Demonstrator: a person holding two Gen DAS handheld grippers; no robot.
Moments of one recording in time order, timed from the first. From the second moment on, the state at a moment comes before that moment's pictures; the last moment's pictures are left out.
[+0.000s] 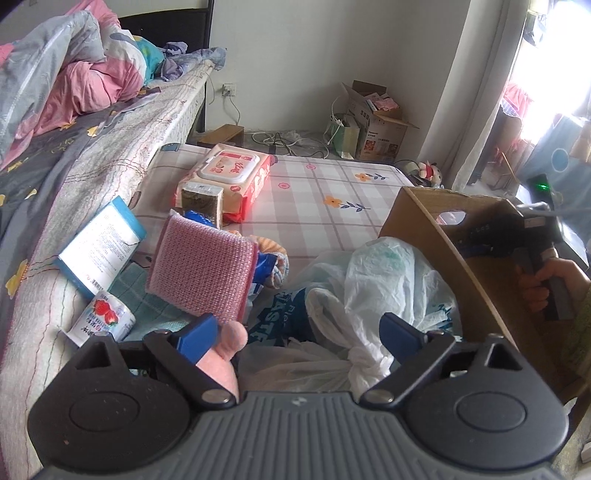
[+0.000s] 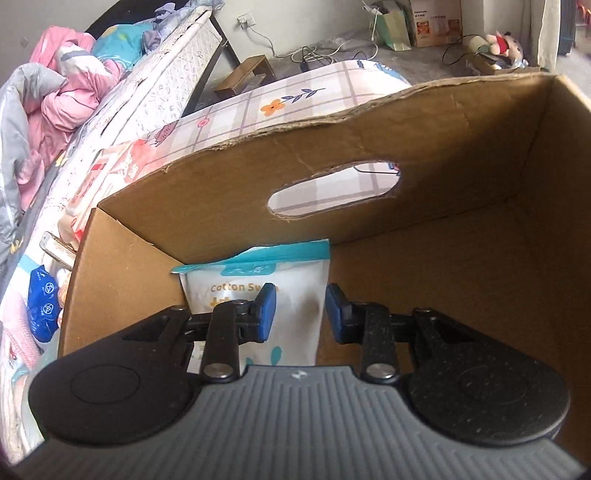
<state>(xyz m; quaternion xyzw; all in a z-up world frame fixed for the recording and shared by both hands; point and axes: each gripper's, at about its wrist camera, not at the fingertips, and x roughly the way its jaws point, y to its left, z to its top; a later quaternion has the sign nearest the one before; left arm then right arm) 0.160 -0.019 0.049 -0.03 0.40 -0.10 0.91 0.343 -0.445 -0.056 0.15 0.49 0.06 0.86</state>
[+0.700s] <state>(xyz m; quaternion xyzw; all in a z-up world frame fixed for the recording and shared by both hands) 0.169 0.066 0.023 -0.07 0.39 -0.07 0.91 0.226 -0.304 0.120 0.12 0.37 0.26 0.88</state>
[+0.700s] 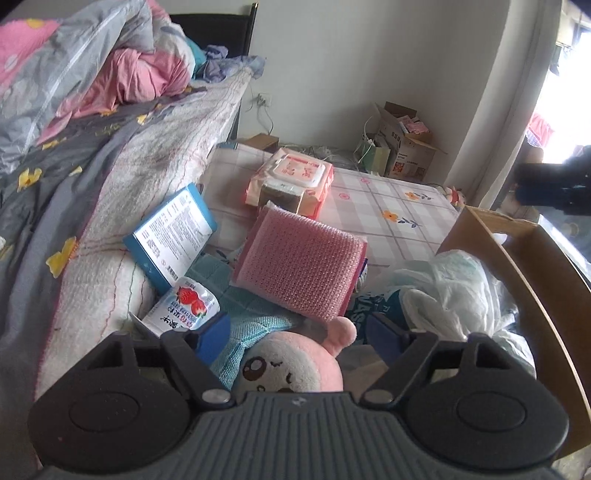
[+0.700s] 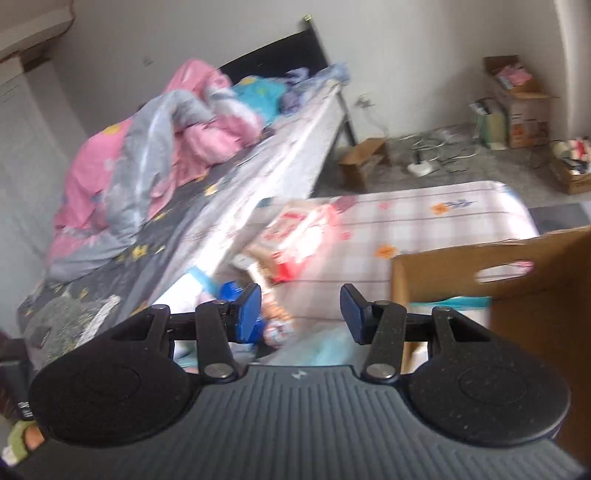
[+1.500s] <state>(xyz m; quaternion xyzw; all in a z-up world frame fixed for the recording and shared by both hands) 0.243 0.065 -0.023 -0.14 0.46 -0.13 0.86 0.336 -0.173 -0.001 0.21 0.50 0.32 0.78</state>
